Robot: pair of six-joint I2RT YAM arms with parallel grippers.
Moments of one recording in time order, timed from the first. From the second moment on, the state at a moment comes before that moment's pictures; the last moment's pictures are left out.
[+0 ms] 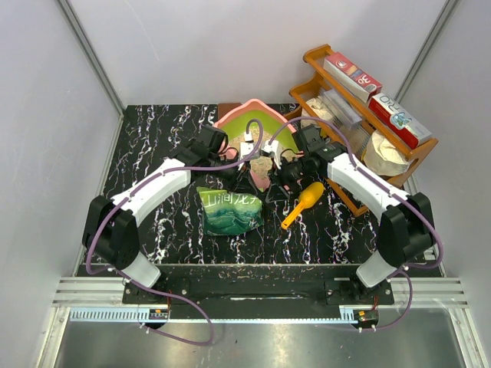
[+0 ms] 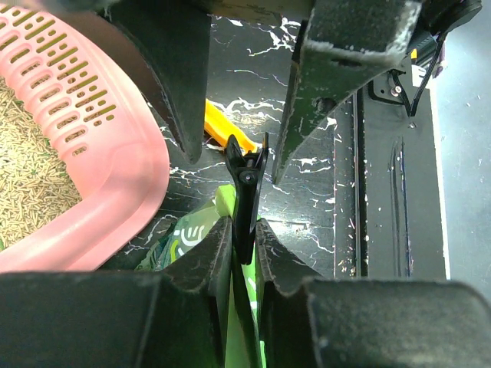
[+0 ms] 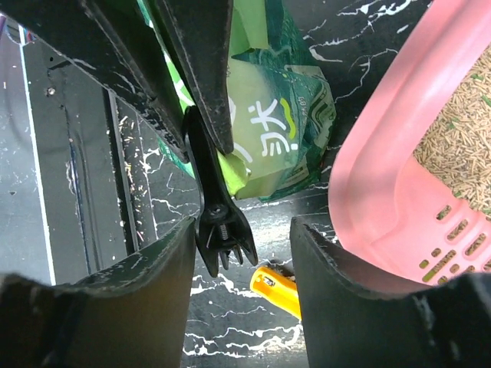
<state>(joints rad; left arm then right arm) -0.54 1.57 1.26 -0.52 0.95 0.42 0.49 1.60 1.30 -0.71 -0.81 -0.50</state>
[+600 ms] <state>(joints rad) -0.51 1.55 1.26 -0.58 0.92 0.46 0.43 1.49 1.30 -0.83 -0.85 -0.66</state>
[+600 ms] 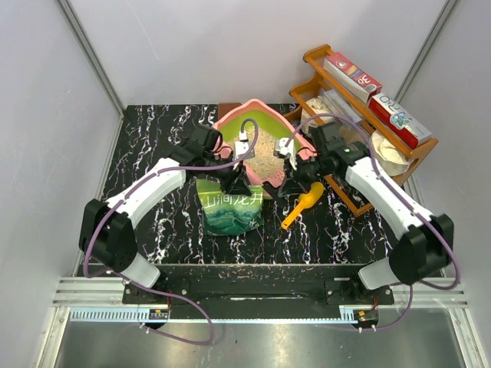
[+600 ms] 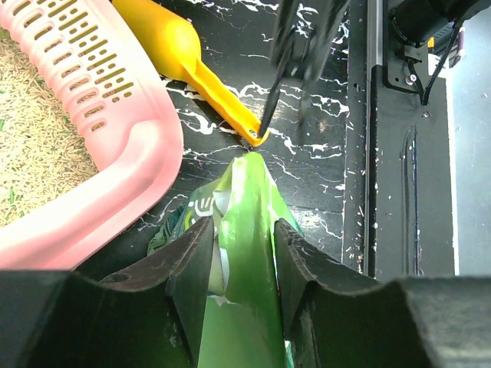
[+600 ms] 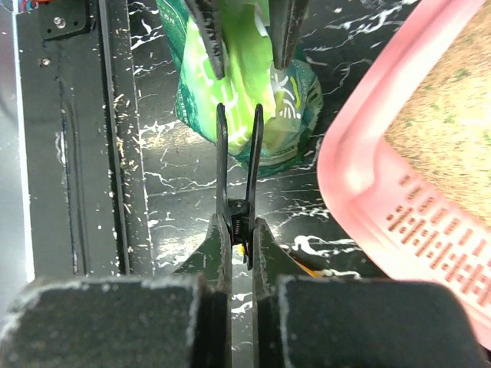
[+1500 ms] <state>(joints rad) -0.51 1.54 1.22 -0.53 0.95 0.44 0.50 1.58 1.53 -1.05 -0.57 -1.00</state>
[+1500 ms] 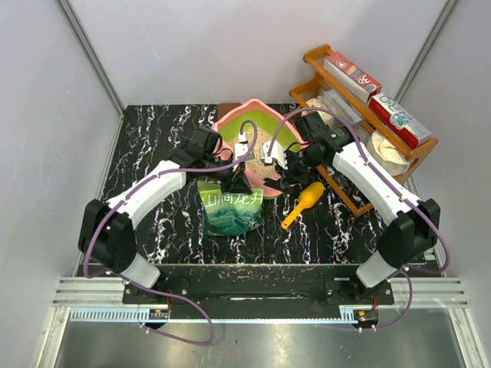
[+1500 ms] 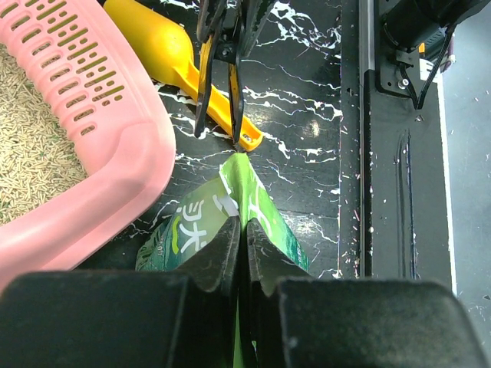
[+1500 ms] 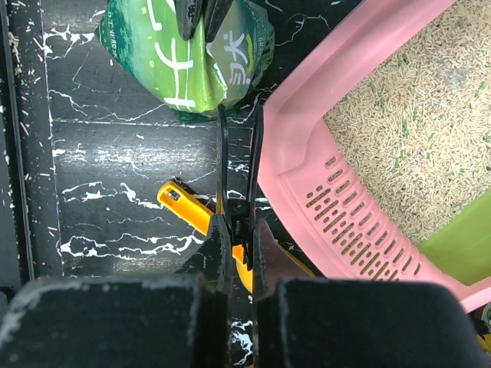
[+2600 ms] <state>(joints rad) -0.50 1.54 1.22 -0.52 0.94 0.41 0.56 1.68 1.60 -1.14 -0.52 -0.98</state>
